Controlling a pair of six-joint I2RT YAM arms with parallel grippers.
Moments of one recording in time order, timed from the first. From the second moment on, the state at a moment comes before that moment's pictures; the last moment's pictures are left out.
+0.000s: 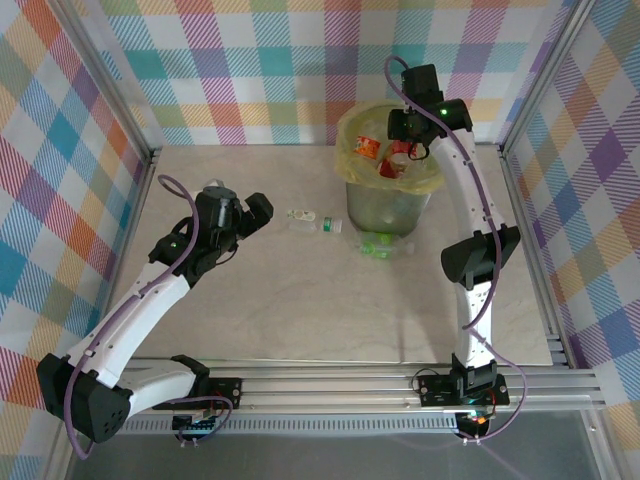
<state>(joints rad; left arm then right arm) -0.44 1.12 1.08 -0.58 -0.20 -0.87 0.31 2.16 2.56 -1.17 0.21 0.21</state>
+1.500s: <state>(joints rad) -0.36 1.17 1.05 -0.56 -0.12 -0.89 0.72 1.66 2.03 -1.20 0.19 0.07</state>
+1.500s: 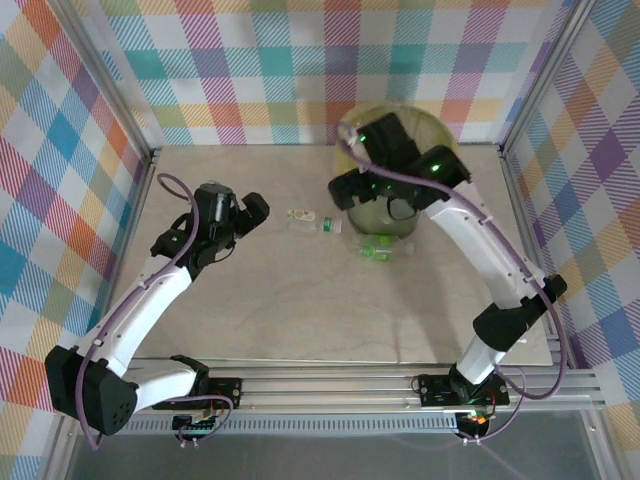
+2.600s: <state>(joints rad) -0.24 1.06 0.89 -0.58 -0.14 -0.97 0.81 2.34 2.28 -1.07 0.18 -0.27</state>
